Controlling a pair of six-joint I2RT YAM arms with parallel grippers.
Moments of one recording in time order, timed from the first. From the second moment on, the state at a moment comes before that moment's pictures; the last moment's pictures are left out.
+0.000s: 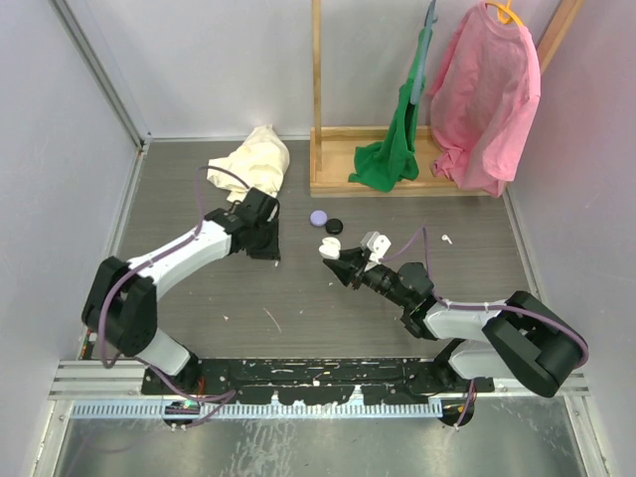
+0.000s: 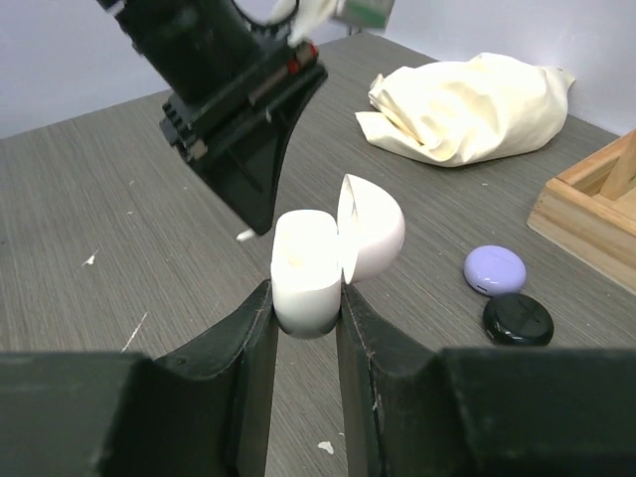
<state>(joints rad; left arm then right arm) -0.58 1.57 1.10 -0.62 -0.03 -0.50 0.73 1.27 0.21 1.16 -0.24 0.05</state>
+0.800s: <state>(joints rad) -0.57 1.04 0.79 0.07 0.33 -0.44 0.73 1.23 0.27 1.15 -0.36 0.06</state>
